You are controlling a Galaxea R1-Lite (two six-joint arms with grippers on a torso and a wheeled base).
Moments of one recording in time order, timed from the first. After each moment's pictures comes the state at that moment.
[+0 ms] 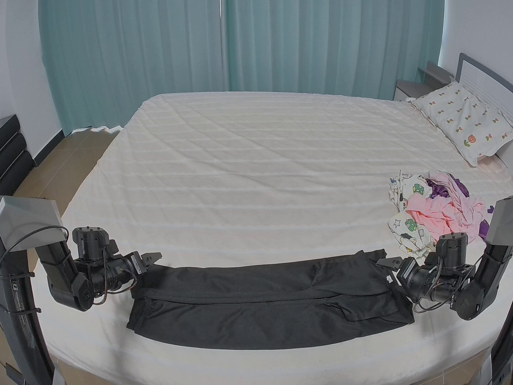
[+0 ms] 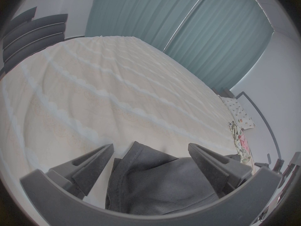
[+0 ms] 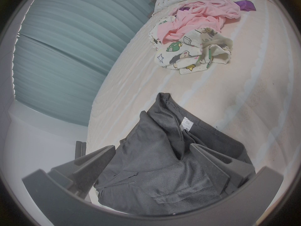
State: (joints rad) left arm 0.02 2.24 -0.53 -1.14 -0.25 -0.46; right arm 0.13 2.07 -0.28 -1.17 0.18 0.90
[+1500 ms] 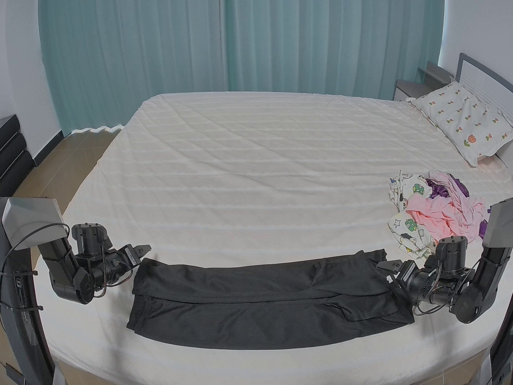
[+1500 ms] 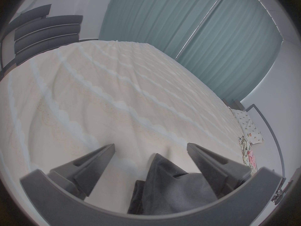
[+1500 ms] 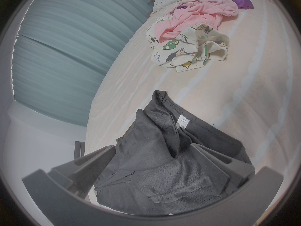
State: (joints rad) left arm 0.06 2.29 -0.62 -1.12 -0.17 -0.51; right arm 0.13 2.10 -0.25 -1.23 0.18 0.90
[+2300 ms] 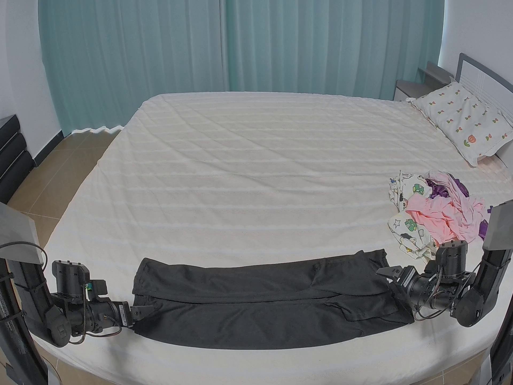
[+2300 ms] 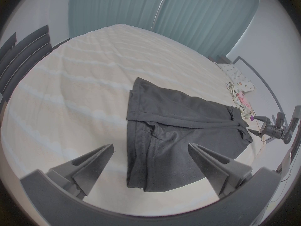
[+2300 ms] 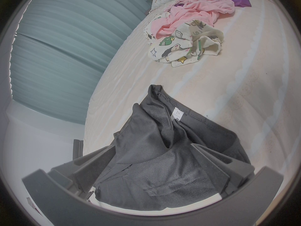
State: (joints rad) left arm 0.04 2.07 -0.10 -1.18 -0.29 -0.17; right arm 0.14 2.10 -0.21 -1.24 0.18 0.90
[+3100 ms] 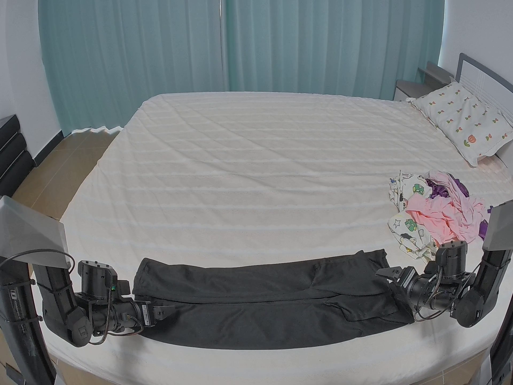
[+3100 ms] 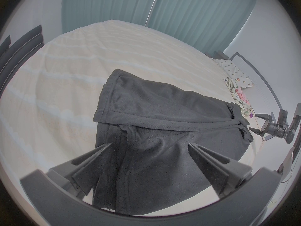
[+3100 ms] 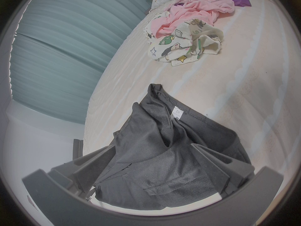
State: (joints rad) left arm -0.12 2.18 -0.20 -1.20 -0.22 -0.25; right arm 0.14 2.10 -0.21 -1.24 0.18 0.90
